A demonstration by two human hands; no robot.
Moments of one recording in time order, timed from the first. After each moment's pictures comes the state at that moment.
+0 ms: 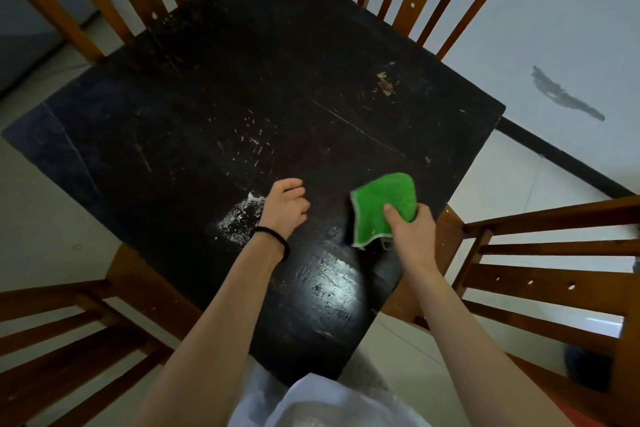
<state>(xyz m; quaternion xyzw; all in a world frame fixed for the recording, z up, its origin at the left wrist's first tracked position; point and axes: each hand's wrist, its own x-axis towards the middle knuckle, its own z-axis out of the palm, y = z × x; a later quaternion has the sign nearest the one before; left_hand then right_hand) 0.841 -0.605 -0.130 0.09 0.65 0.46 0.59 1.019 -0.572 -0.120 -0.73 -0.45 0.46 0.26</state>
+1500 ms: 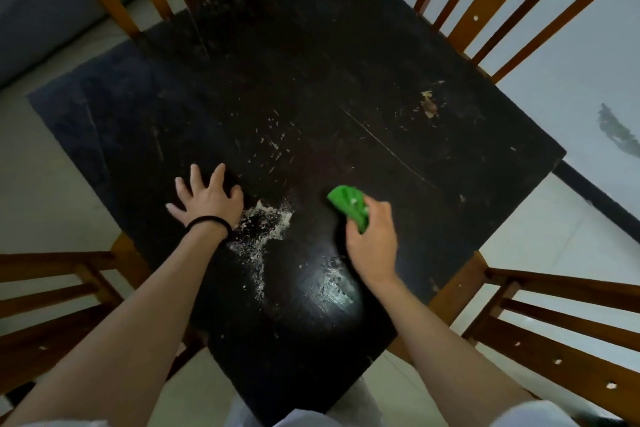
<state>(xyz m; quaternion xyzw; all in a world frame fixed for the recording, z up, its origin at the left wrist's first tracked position) 0.743 -0.607 -0.190 0.20 0.93 0.06 0.29 0.968 -0.540 -0.194 -0.57 -0.73 0.32 0.20</state>
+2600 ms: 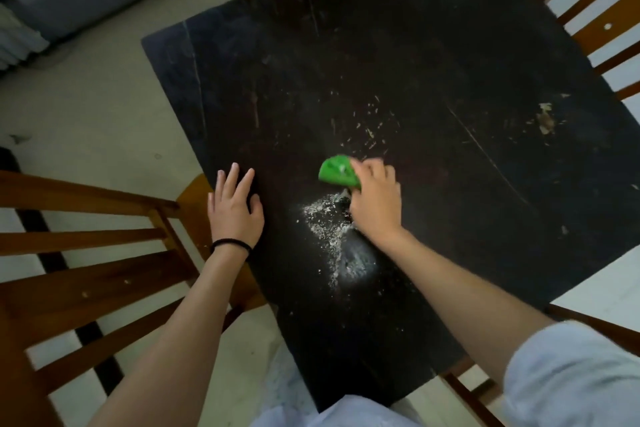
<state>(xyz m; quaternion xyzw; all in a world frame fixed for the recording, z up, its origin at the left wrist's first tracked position) 0.705 -0.713 -0.217 0.21 0.94 0.14 0.21 0.840 -0.553 -0.209 -0.40 -0.88 0.25 0.00</state>
